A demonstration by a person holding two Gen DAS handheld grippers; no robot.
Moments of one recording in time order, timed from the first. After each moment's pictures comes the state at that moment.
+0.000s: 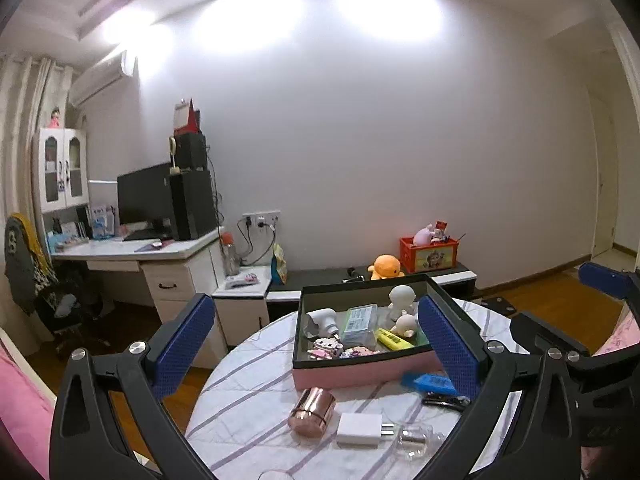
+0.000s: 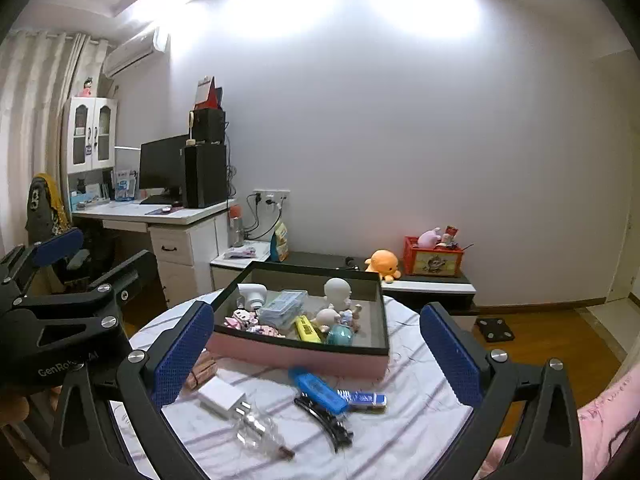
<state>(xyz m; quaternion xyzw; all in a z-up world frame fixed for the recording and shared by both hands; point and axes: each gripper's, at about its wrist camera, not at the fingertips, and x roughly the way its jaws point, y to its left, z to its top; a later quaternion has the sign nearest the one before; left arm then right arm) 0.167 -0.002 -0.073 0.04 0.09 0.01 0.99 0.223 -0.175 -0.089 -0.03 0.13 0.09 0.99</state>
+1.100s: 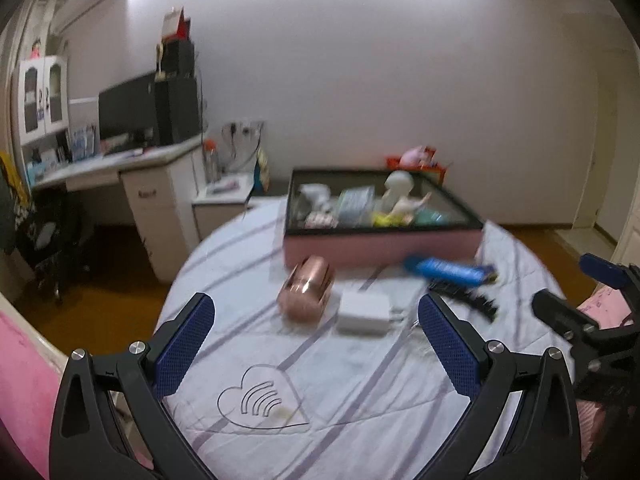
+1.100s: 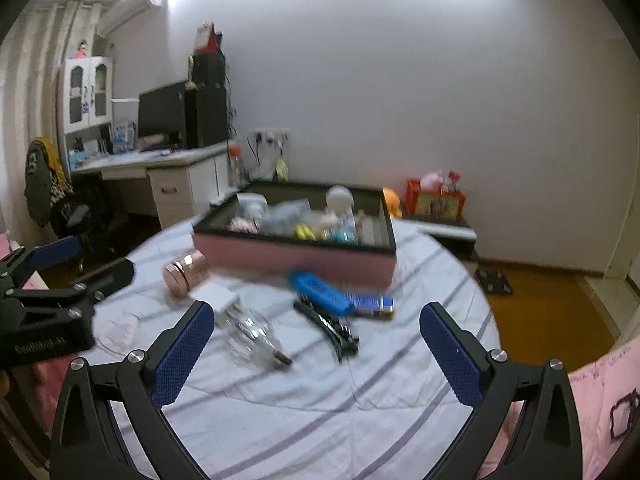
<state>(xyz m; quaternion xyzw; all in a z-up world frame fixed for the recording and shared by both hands) 0.183 0.029 -0.170 0.00 0.26 -0.02 0.97 0.221 -0.180 -0.173 -0.04 0.23 0.09 0.97</state>
